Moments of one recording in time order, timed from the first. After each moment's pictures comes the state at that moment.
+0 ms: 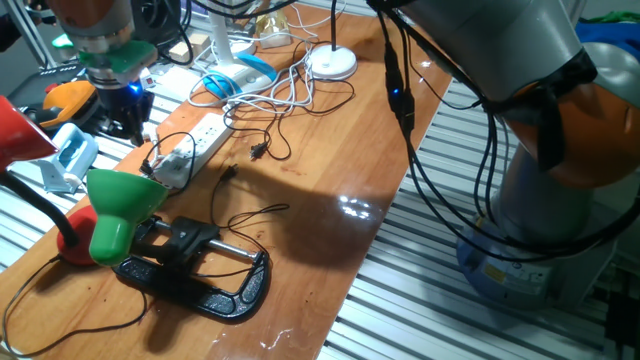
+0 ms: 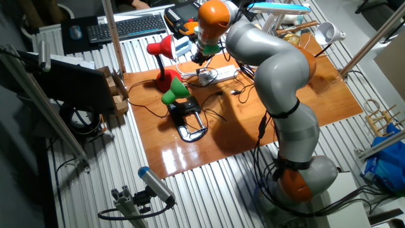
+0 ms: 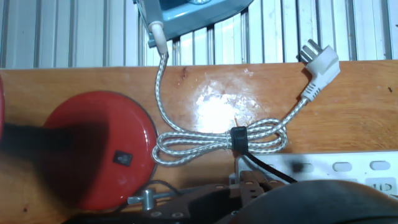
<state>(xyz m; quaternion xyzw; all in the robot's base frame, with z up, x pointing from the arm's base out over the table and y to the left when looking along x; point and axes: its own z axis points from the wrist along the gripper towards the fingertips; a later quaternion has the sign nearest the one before) 0.732 0.142 0.136 -0.01 1.00 0.01 0.07</state>
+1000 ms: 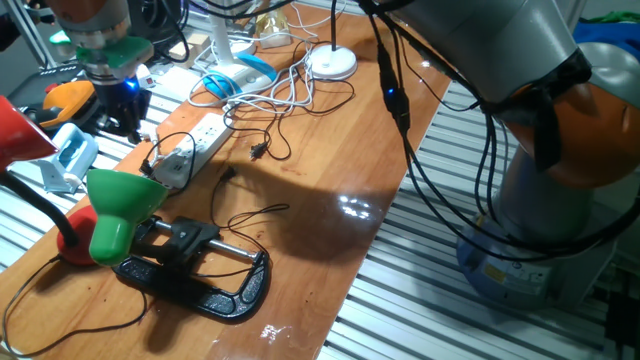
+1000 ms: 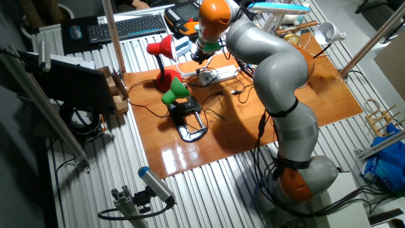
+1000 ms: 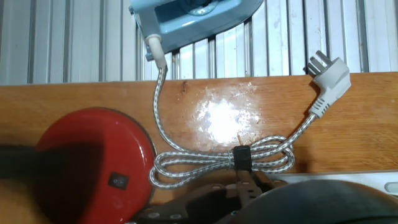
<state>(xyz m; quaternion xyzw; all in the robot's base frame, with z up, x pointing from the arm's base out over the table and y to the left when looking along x) 0.738 0.142 0.139 0.01 1.00 0.01 0.08</state>
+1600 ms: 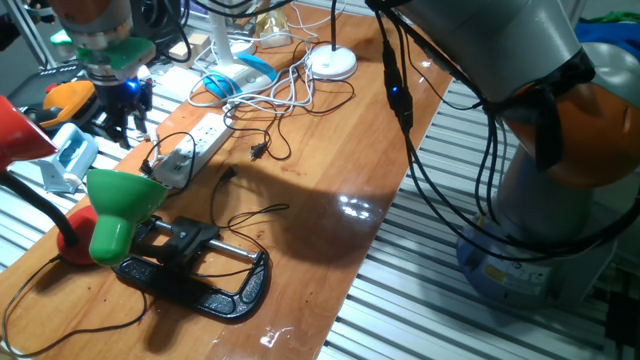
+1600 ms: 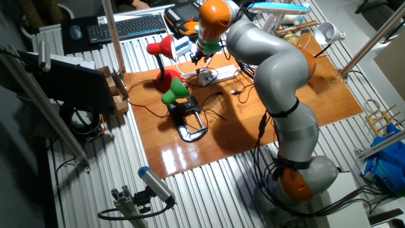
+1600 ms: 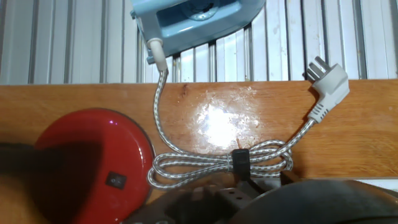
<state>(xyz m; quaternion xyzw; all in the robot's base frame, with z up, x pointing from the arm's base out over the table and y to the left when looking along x) 0.739 0.139 0.138 -0.03 1.00 0.00 0.08</state>
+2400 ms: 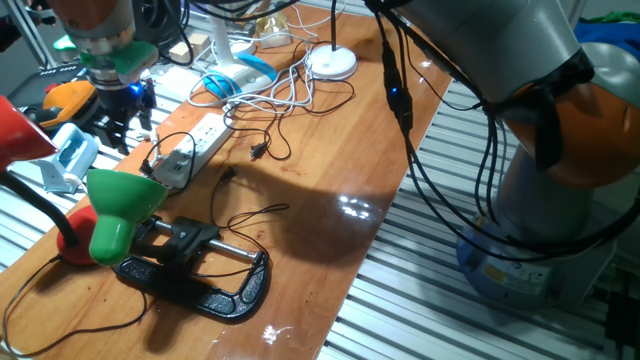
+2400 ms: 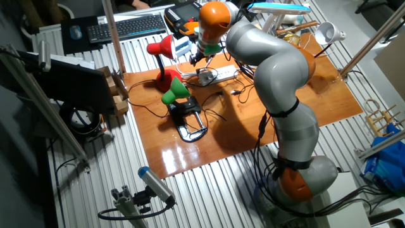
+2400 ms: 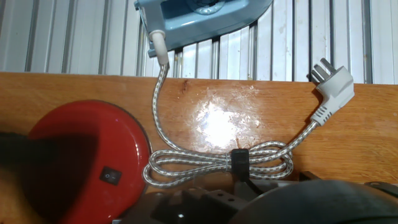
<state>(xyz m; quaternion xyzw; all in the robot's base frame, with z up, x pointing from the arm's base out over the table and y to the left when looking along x) 0.739 0.138 0.130 -0.04 1.00 0.01 0.08</state>
